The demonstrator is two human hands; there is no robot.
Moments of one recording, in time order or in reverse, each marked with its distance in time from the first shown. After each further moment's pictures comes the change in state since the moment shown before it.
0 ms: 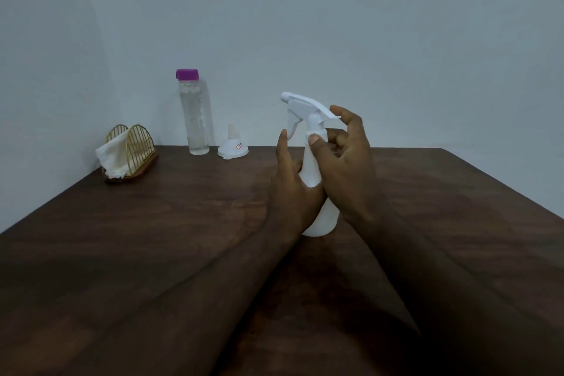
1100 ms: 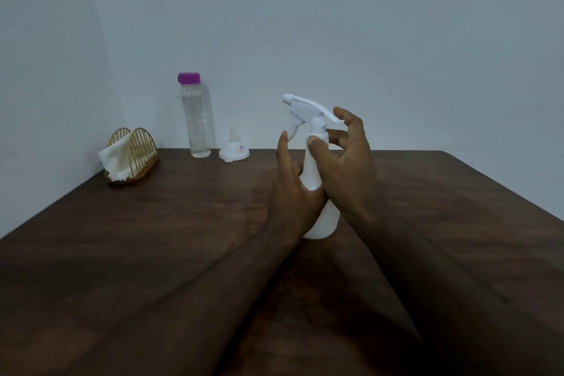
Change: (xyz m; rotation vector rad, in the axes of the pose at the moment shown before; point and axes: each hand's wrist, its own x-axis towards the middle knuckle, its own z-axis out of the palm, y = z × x) left_hand 0.000 -0.003 0.000 -0.015 -0.016 0.013; right_hand 0.001 0.000 0.000 -0.061 0.017 0.028
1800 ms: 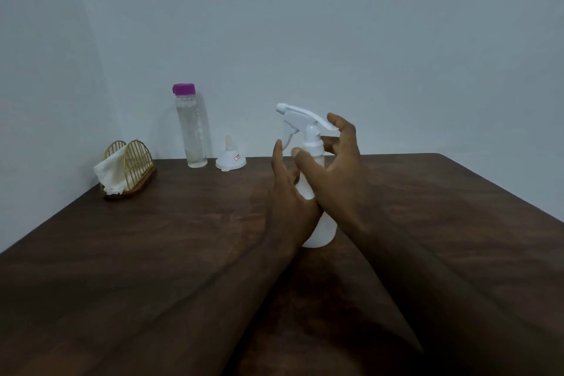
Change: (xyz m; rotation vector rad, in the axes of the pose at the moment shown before) left_hand 0.000 -0.001 0.002 -0.032 0.005 0.079; right_hand 0.001 0.001 0.003 0.000 -0.017 -0.027
